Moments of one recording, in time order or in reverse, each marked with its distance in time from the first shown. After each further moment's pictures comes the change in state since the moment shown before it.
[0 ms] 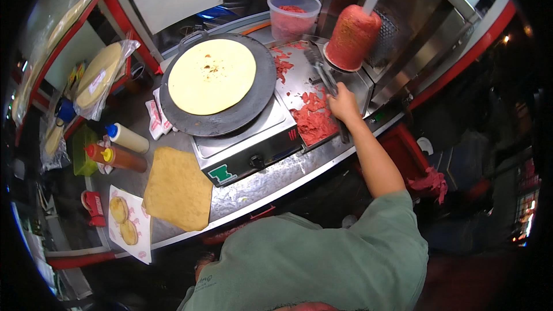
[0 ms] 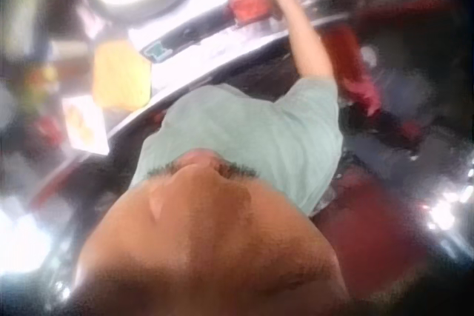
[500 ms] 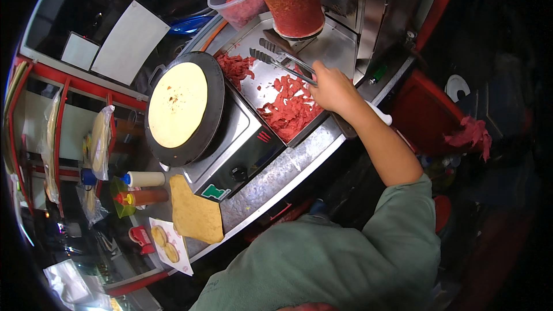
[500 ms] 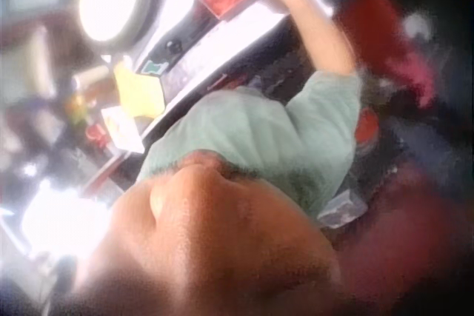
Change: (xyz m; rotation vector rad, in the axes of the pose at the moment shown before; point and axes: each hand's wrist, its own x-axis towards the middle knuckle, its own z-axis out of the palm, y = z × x) left_hand -0.006 0.032 -0.083 0.321 -0.018 -0.030; right_hand -0.033 0.004 -0.052 0.079 -0.183 -0.009
